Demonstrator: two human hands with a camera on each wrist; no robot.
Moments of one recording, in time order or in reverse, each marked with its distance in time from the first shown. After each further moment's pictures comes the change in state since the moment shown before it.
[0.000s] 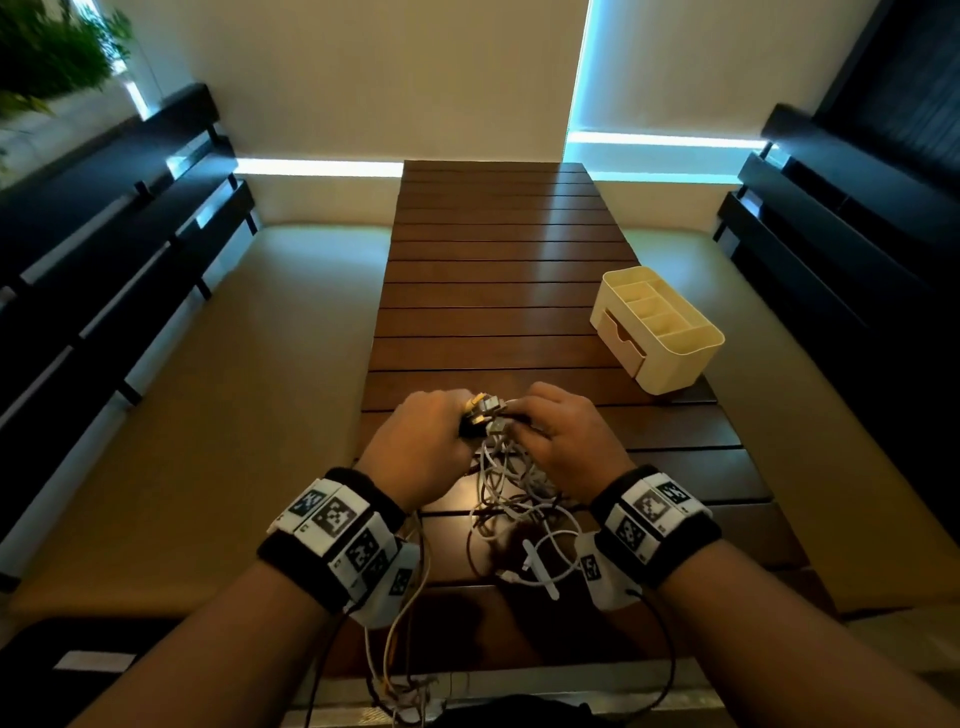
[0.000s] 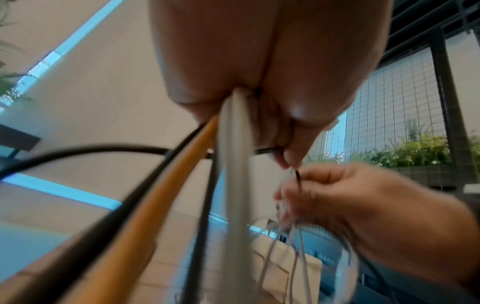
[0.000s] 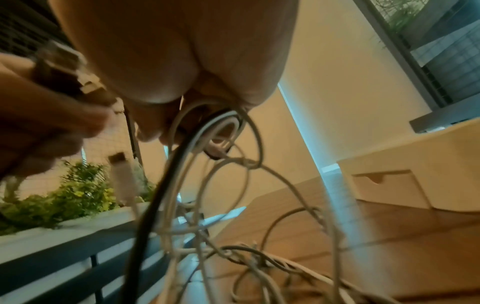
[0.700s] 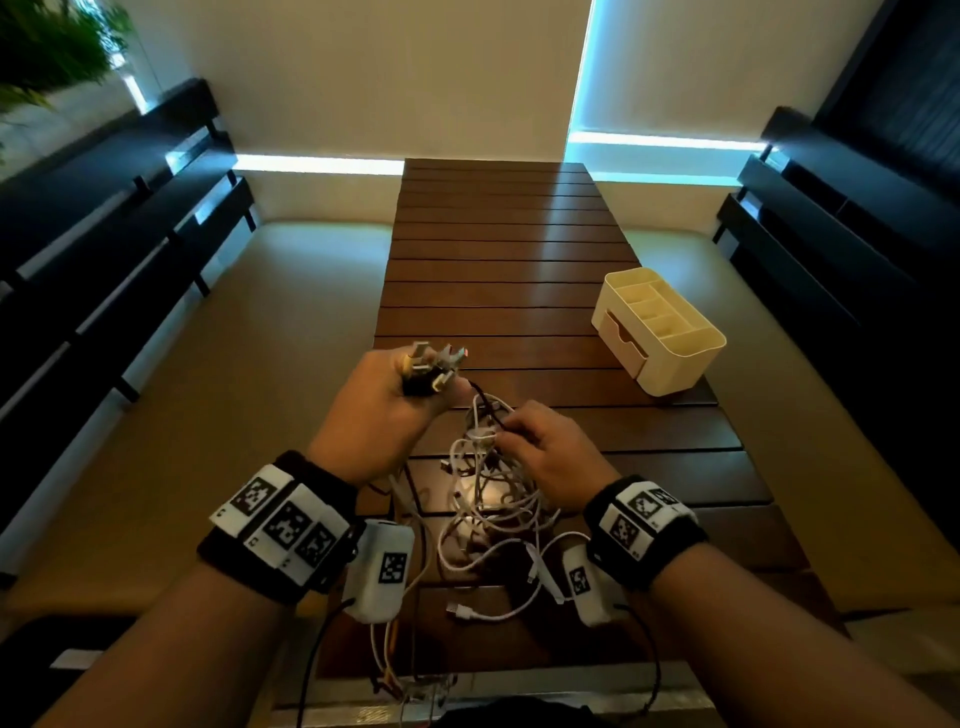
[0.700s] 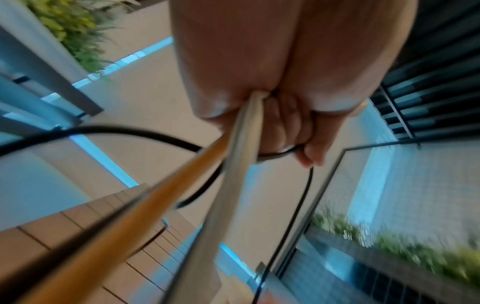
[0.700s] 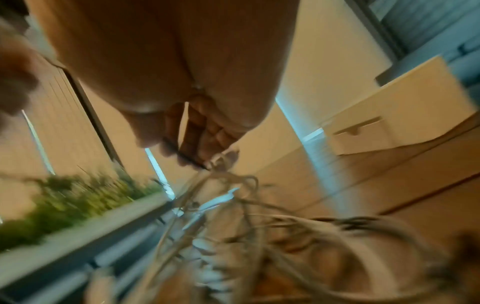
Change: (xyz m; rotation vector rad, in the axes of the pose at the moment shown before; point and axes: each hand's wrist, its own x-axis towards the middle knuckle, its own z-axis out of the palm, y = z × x) left_hand -0.010 -0.009 -0.044 -0.413 0.252 0.087; right_hand -0.002 0.000 0.015 0.173 -0.193 0.295
